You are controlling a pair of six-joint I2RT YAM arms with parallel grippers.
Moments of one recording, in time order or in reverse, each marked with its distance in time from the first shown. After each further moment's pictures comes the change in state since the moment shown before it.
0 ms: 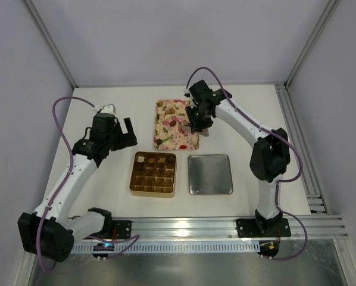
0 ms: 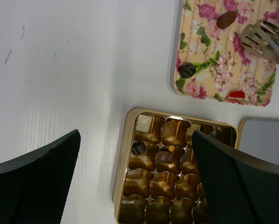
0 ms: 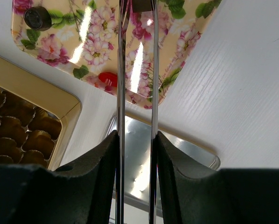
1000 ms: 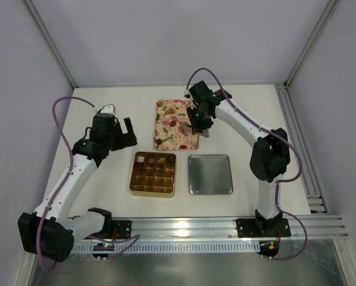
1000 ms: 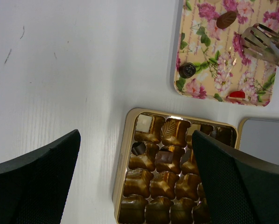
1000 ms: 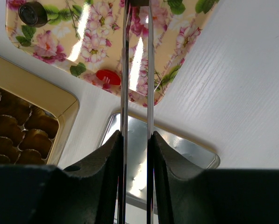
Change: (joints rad) left arm 0.000 0.000 0.000 0.000 0.000 0.000; right arm 0.002 0.000 -0.015 -0.002 0.005 -0.002
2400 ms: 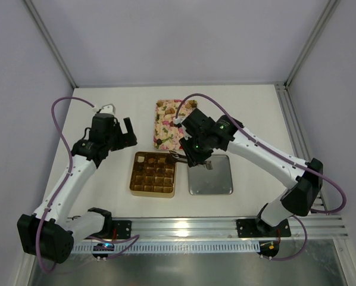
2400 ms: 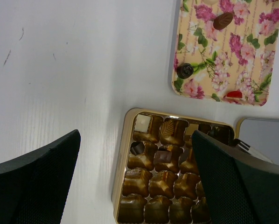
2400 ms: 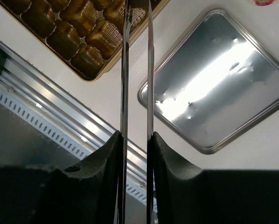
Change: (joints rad) left arm 0.000 -0.011 0.000 0.000 0.005 0.000; right arm 0.316 -0.426 -0.270 -0.126 -0.020 0.079
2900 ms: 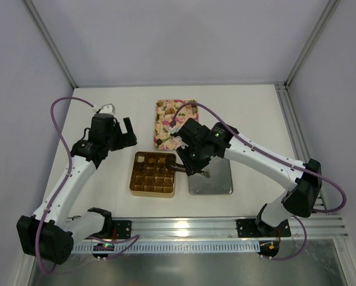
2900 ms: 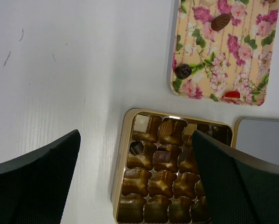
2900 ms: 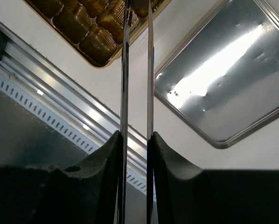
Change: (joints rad) left arm 0.000 -0.009 0.000 0.000 0.003 0.000; right arm 0.079 -0.009 -0.049 -0.004 0.000 0.051
